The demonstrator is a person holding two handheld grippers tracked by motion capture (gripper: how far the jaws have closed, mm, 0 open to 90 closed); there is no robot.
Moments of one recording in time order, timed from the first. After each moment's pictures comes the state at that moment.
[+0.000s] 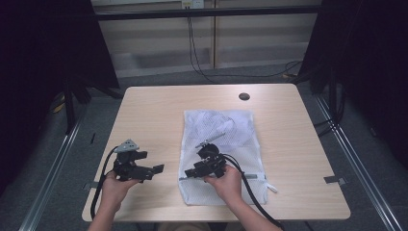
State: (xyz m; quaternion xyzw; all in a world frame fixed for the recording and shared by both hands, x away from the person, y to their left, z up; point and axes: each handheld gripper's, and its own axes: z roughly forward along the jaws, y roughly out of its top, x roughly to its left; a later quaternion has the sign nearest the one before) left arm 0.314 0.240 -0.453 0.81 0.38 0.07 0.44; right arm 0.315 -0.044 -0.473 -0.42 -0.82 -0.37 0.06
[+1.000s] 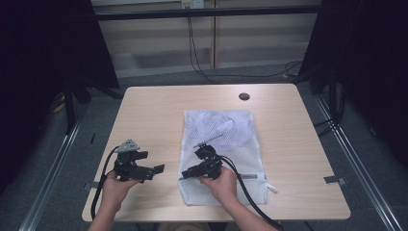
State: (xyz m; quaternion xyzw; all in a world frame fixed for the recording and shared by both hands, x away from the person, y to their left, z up) left arm 0.313 0.238 -0.452 0.81 0.38 0.07 0.44; right arm 0.318 -0.035 -0.482 -0.44 -0.81 -0.37 0.12
